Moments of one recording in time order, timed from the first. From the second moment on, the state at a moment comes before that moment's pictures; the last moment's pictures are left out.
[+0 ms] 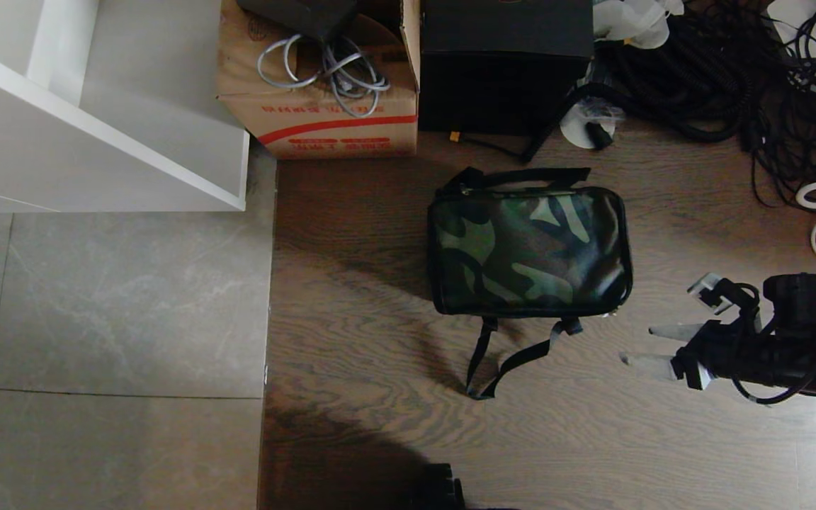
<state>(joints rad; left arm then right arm) 0.00 0.00 0.00 -0.03 0.01 -0.04 -0.22 1.95 -0.66 -0.61 0.74 -0.48</state>
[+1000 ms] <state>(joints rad) 0.00 0.00 0.00 -0.03 0.01 -0.04 -0.13 2.13 -0.77 -0.94 0.75 -0.38</state>
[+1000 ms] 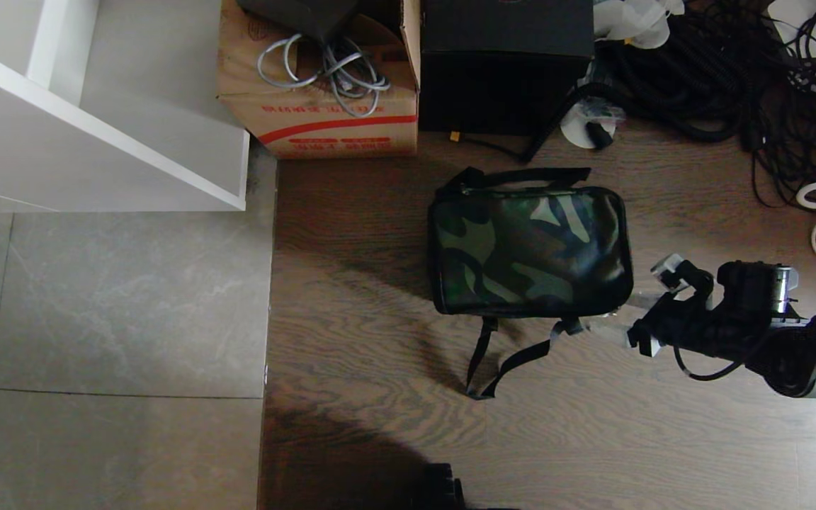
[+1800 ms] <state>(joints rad) 0.00 0.00 0.00 -0.03 0.01 -0.04 -0.14 2.16 -0.75 -0.97 0.78 -0.48</state>
